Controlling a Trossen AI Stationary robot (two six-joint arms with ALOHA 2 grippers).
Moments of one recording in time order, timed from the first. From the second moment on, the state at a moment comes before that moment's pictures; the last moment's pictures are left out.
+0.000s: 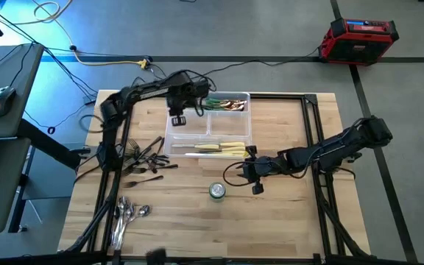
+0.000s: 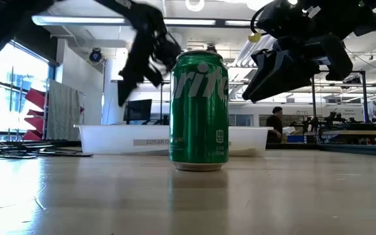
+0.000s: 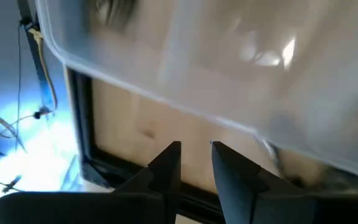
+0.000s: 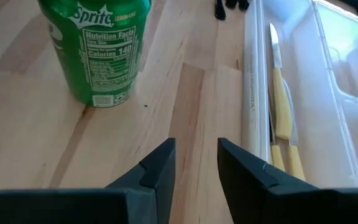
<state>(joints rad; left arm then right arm) 0.50 1.96 1.75 -1.56 -0.35 0.19 0.24 1.42 0.68 0.00 0.23 -0.18</state>
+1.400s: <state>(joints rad) -0.33 1.30 0.54 -0.93 0.08 -0.74 0.24 1.42 0.68 0.02 0.22 -0.23</state>
